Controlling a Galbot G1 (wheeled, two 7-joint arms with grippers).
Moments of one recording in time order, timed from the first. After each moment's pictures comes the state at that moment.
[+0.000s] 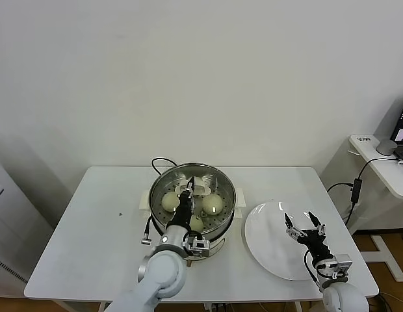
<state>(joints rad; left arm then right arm) 0.94 -1.26 0.15 -1.87 1.29 0.56 0.19 -1.30 1.24 0.69 1.53 0.41 0.13 -0.24</state>
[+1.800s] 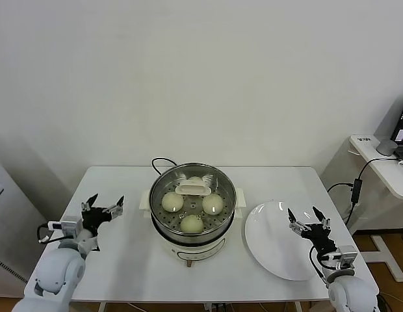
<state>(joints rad) 1.19 -1.13 -0.54 -1.81 -0.40 0.39 -0.04 -1.33 1.19 0.69 1.68 0.41 -0.02 -0.15</state>
